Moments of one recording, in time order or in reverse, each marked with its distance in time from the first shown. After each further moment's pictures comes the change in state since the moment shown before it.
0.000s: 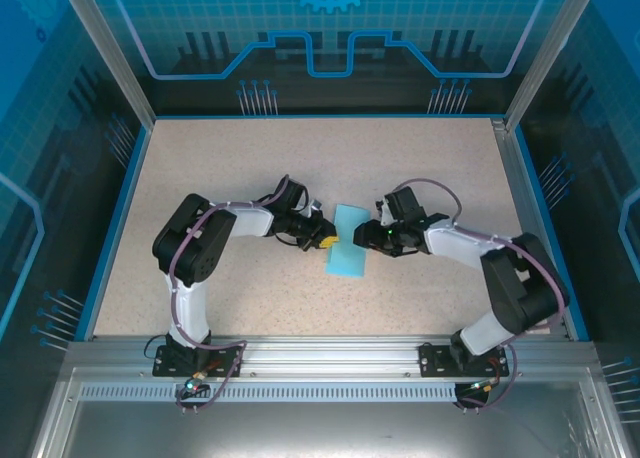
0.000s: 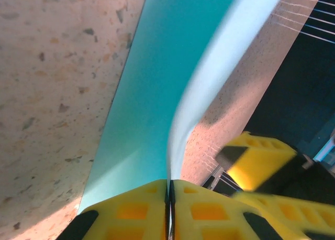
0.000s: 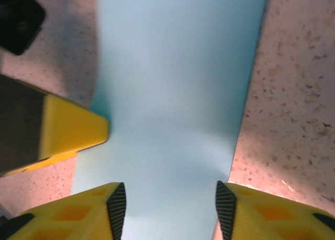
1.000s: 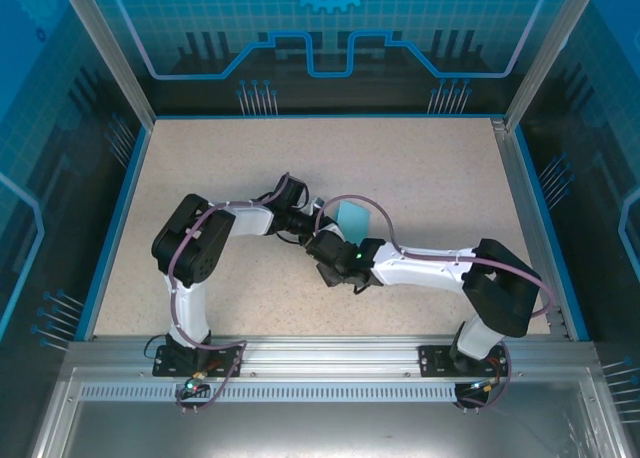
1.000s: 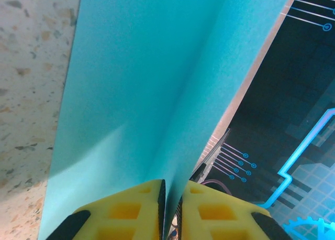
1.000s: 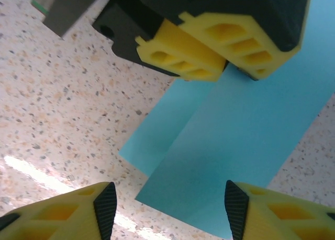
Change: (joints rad) left arm 0.000 -0.007 0.014 0.000 0.060 0.008; right arm 0.585 0.103 0.207 -0.280 0.725 -0.200
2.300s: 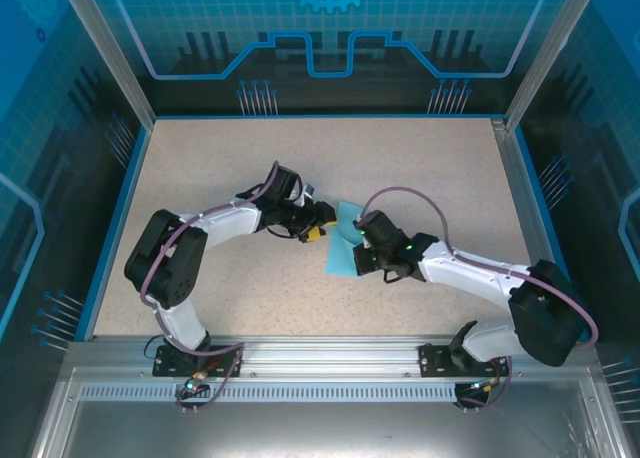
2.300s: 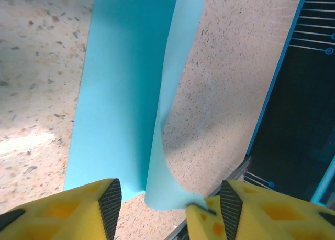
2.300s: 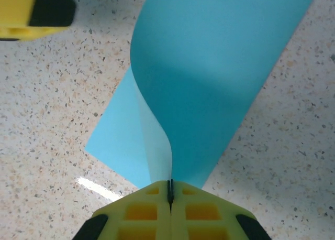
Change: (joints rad) left arm 0.000 -0.219 -0.006 -0.197 -0.236 0.101; right arm -0.307 -0.282 -0.252 0.163 -0.342 -0.009
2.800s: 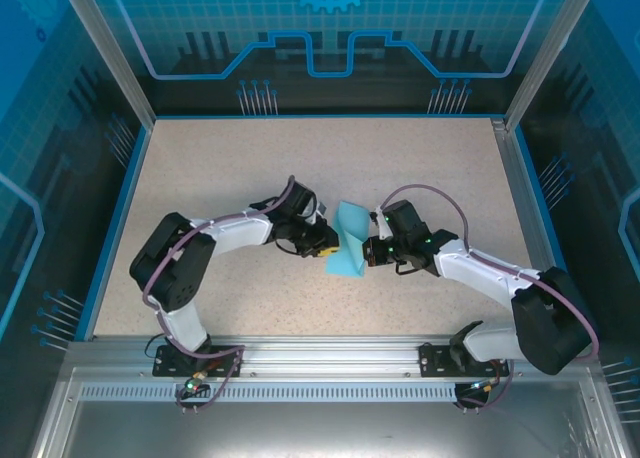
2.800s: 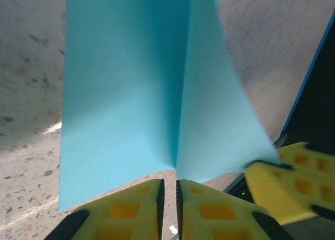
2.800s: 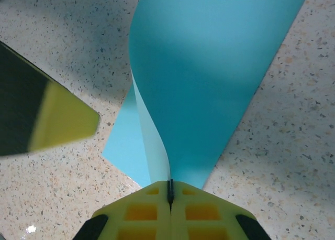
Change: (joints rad) left arm -0.126 0.031 -0.032 -0.049 -0.032 0.042; right arm -0.165 -0.027 -0.052 0.071 -0.236 0.002
